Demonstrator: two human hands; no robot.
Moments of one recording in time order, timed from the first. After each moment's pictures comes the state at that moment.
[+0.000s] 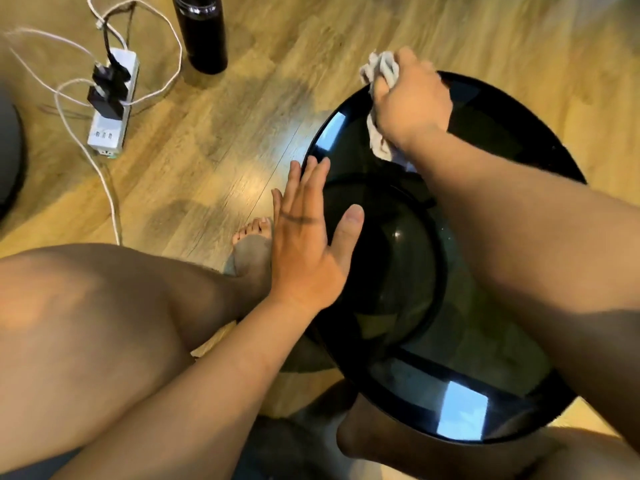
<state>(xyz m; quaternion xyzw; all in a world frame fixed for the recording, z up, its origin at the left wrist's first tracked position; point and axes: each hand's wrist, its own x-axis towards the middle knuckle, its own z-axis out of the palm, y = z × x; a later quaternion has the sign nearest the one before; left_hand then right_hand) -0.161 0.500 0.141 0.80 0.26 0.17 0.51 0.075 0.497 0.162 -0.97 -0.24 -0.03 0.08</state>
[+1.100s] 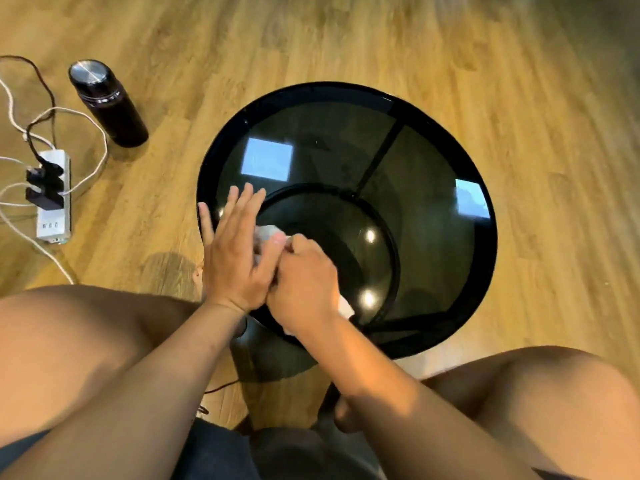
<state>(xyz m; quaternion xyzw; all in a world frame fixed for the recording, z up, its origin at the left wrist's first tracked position) -0.174 0.476 0.145 0.92 0.12 0.19 0.33 -0.157 0.358 0.178 -0.97 -0.21 0.04 0.14</state>
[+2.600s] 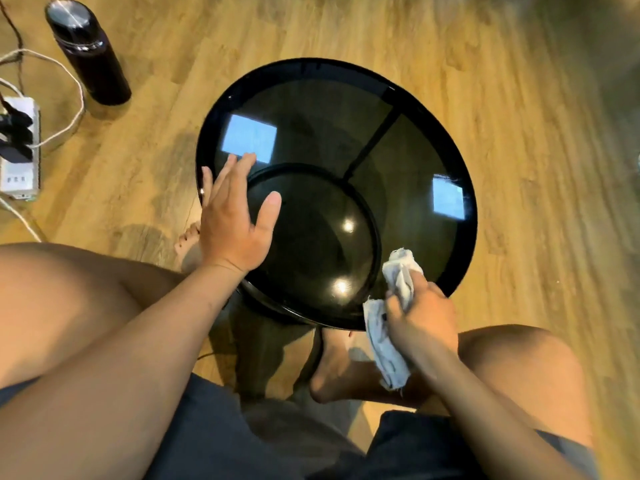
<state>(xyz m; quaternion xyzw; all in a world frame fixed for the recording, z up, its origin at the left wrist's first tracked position) -0.175 0.476 0.141 0.88 0.14 0.21 0.40 -0.190 0.202 0.191 -0.99 0.02 0.09 0.09</state>
